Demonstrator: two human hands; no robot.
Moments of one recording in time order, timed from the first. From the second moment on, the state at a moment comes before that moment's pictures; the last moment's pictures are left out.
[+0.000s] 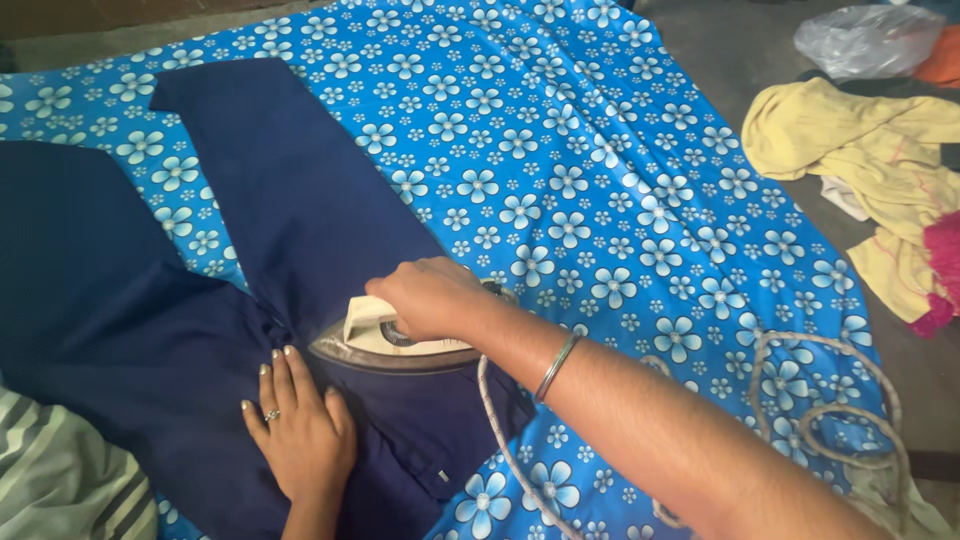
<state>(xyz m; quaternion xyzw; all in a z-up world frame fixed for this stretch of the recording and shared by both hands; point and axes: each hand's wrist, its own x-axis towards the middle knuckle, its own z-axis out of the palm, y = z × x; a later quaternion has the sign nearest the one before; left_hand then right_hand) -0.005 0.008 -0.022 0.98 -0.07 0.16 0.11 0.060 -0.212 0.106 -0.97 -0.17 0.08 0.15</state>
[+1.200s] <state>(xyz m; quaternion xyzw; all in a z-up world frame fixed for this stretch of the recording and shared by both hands) -0.004 0.007 -0.007 0.99 -0.05 0.09 0.10 0.085 -0.204 0.112 -0.98 -0.11 0.10 0.15</state>
